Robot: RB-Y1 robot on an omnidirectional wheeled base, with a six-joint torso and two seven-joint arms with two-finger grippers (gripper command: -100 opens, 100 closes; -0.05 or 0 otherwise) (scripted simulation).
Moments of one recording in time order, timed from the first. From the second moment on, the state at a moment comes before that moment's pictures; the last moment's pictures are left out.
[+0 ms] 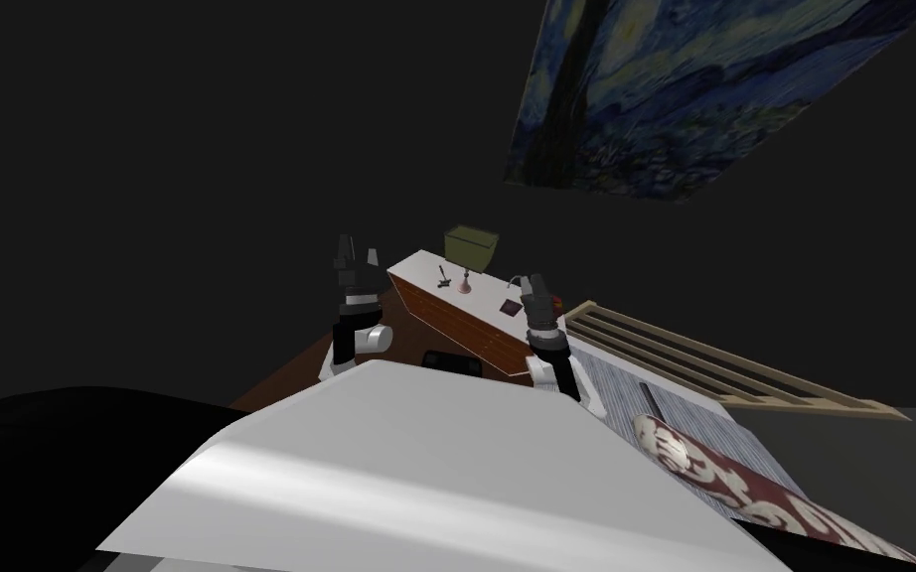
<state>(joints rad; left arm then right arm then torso) 0.47 -0.03 0.06 -2.28 0.12 -0.44 -0.03 0.40 -0.38 0.14 -2.18 0.14 -0.58 0.02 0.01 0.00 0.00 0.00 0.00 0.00</state>
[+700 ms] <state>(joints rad) 0.47 -0.03 0.06 -2.28 0.12 -0.44 -0.03 0.38 -0.55 0.23 -2.10 0.19 -0.60 0.04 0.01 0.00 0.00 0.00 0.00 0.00</state>
